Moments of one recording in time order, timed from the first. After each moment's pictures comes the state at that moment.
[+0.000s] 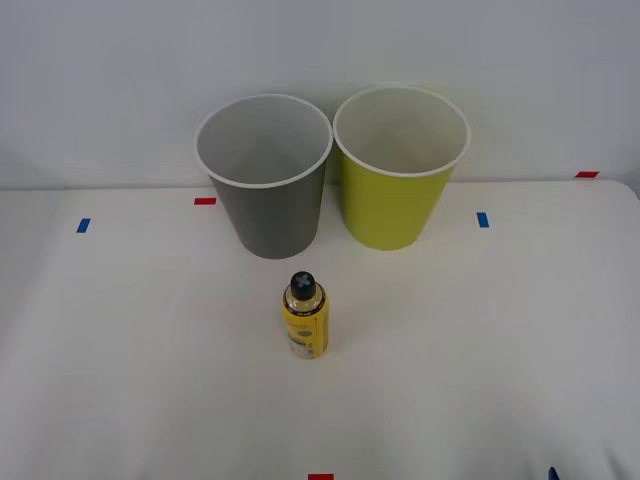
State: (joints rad) right arm 1.00 -0.36 0.13 -1.84 -0.15 -0.57 1.49; left arm 1.03 0.52 -0.32 -1.95 0.21 -0.44 -1.47
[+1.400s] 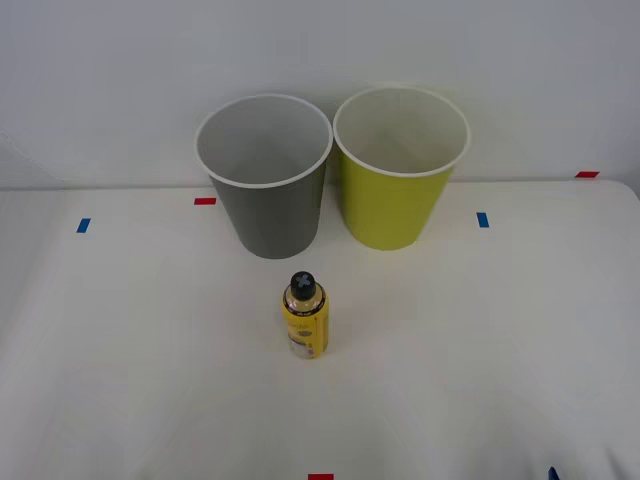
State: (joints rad) right arm 1.00 -0.36 0.13 -1.84 -0.15 -0.57 1.49; left arm 1.03 0.52 -0.32 -1.95 0.21 -0.44 -1.47
